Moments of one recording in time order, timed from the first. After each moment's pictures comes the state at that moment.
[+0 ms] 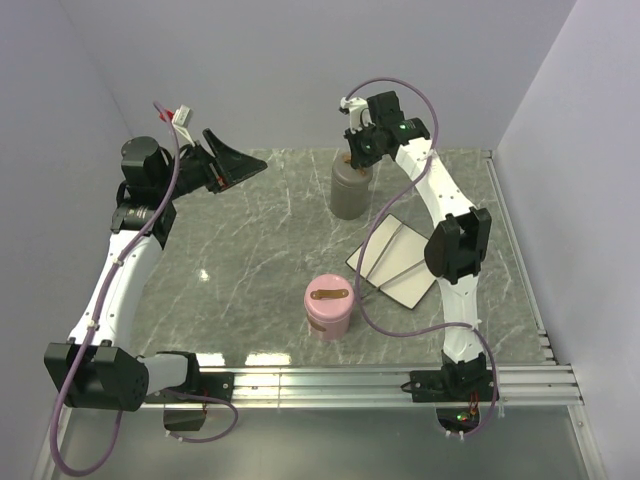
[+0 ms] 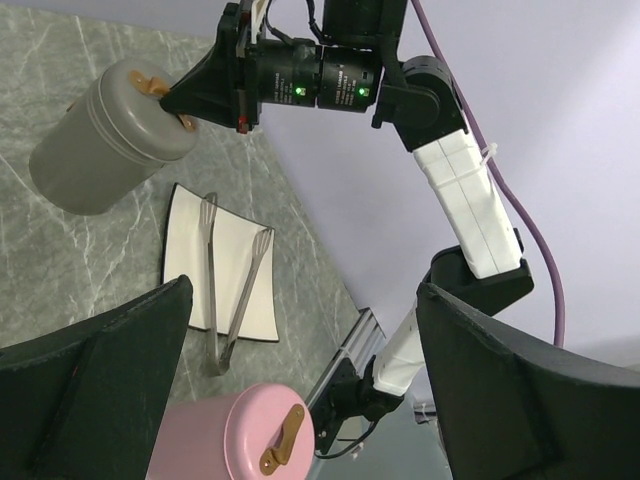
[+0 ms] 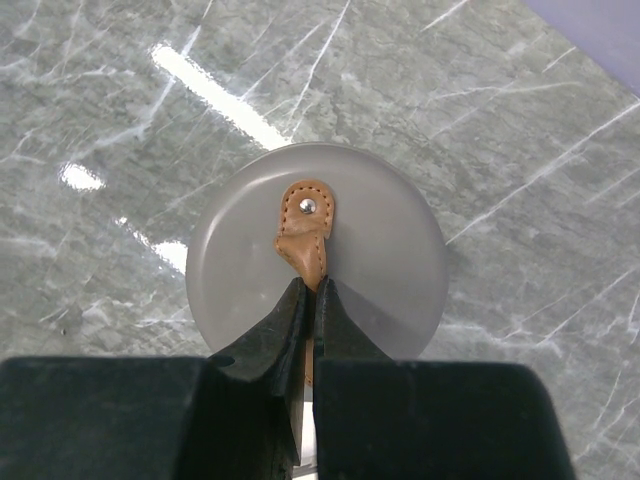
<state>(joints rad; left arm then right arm) -0.07 1.22 1.22 -0.05 0.86 -0.85 0.34 2.22 2.31 -0.89 -0.23 -0.23</state>
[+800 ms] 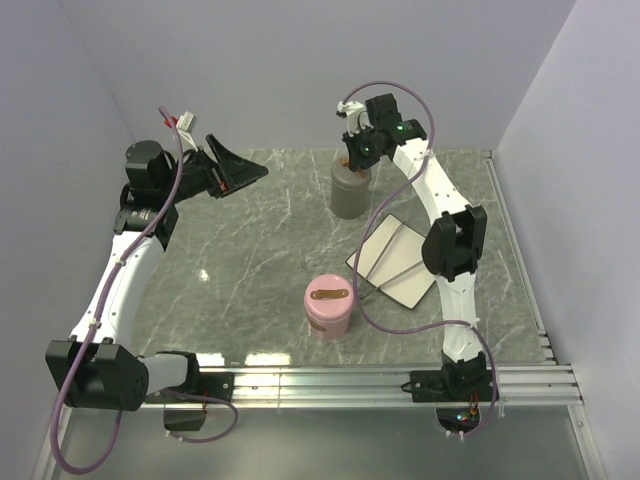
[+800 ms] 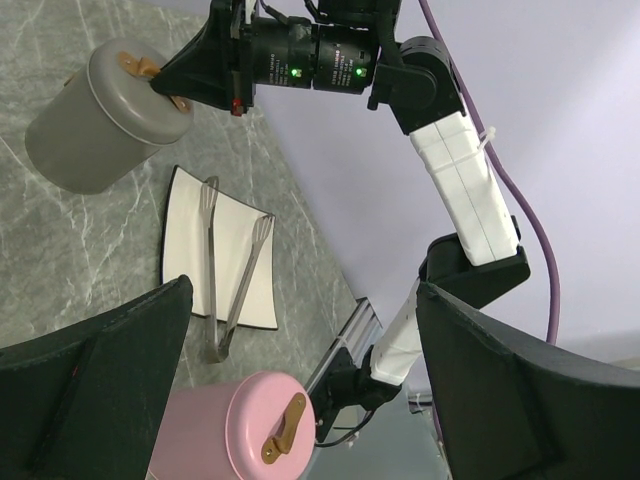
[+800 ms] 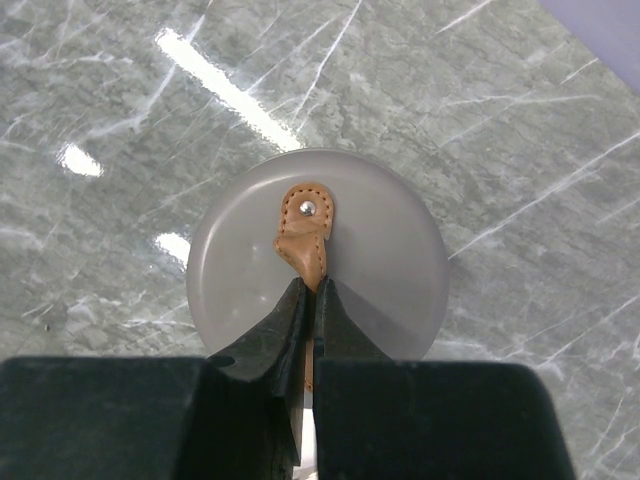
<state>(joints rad) -0.07 1.22 1.19 -0.05 0.88 -0.85 0.34 2.26 2.32 -0.89 -0.27 -0.27</state>
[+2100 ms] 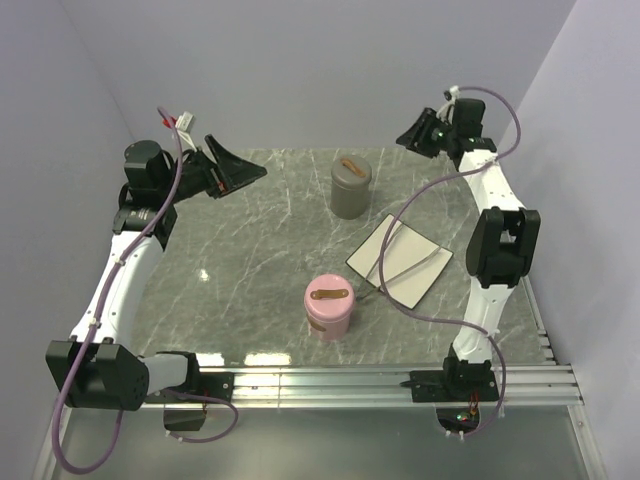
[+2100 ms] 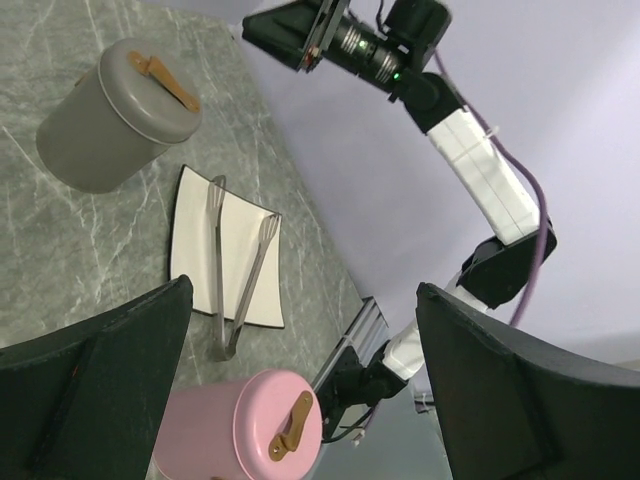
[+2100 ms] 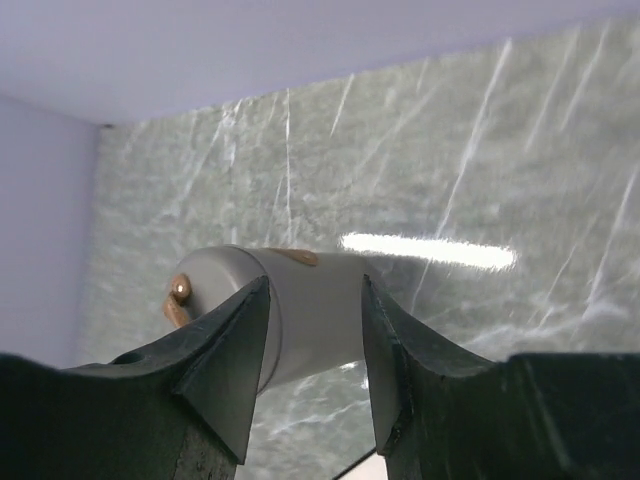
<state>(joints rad) -0.06 1.22 1.19 -0.07 0.88 -0.83 0.01 2.05 1.92 -0.36 -0.49 0.43</state>
